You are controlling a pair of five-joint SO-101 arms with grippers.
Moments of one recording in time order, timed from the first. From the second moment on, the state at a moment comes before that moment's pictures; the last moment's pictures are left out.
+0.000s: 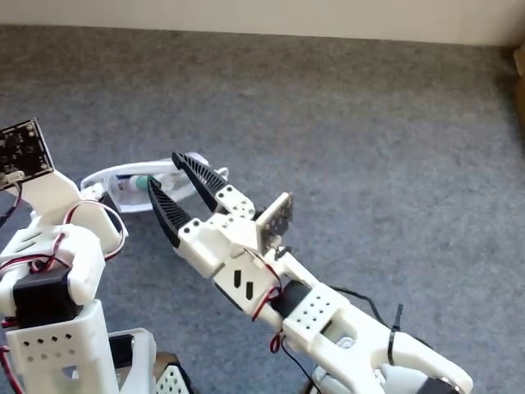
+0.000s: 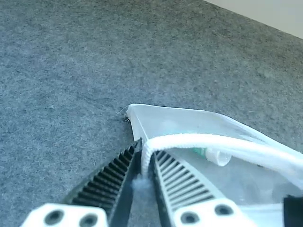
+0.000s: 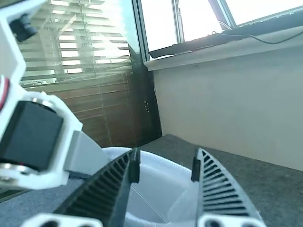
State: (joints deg) left arm -17.3 -62.7 36.7 73.5 18.3; right arm -52.5 -38.1 71.4 -40.7 -9.2
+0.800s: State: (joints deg) left arm -17.3 -62.7 36.7 73.5 18.3; right arm -40.4 -62.0 75.5 -5.0 -9.2
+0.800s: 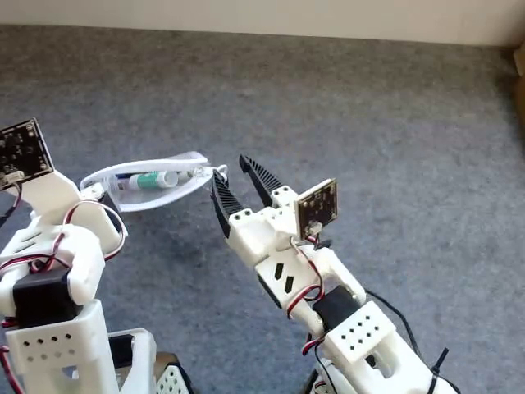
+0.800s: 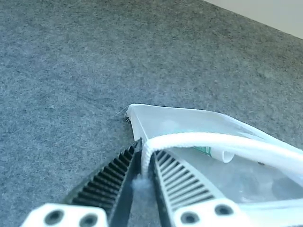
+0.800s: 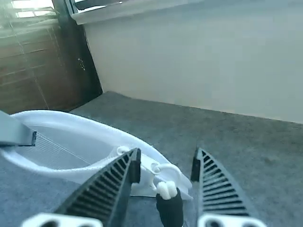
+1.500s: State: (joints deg) left arm -17.3 -62.7 36.7 73.5 18.3; right arm -40.4 -41.2 75.5 -12.7 -9.2
